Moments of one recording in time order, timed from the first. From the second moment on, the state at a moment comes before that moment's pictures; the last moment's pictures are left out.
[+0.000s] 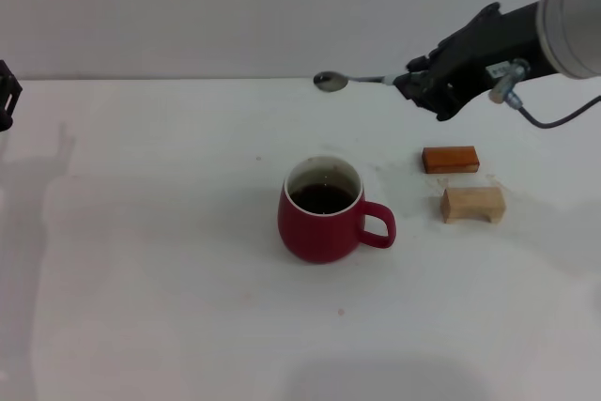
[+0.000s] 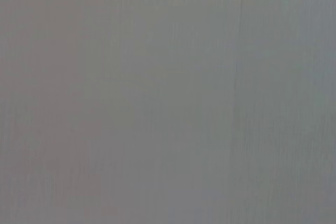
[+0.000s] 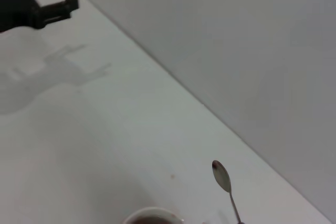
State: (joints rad) left arm -0.47 -2.06 -1.12 -0.18 2.20 1.06 -0.07; right arm 0.65 2.07 1.65 1.92 -2.62 1.61 -0.40
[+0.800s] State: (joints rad) left arm -0.48 -2.06 -1.12 -0.19 2.20 1.06 -0.07; right arm 0.85 2.06 1.65 1.74 -2.60 1.79 -0.46
